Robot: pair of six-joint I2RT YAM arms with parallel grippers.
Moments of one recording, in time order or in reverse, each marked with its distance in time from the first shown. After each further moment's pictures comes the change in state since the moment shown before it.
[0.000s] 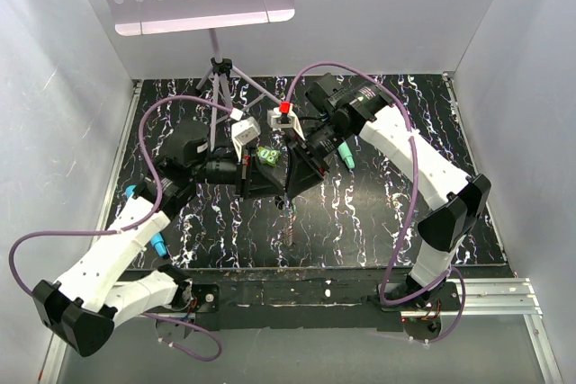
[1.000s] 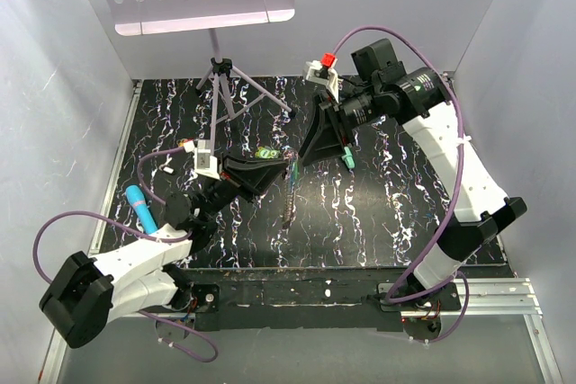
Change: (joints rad) left arm -0.158 -0.003 -0.640 1.656 -0.622 -0.480; right arm -0.152 -0.119 0.126 0.138 -0.069 0.288
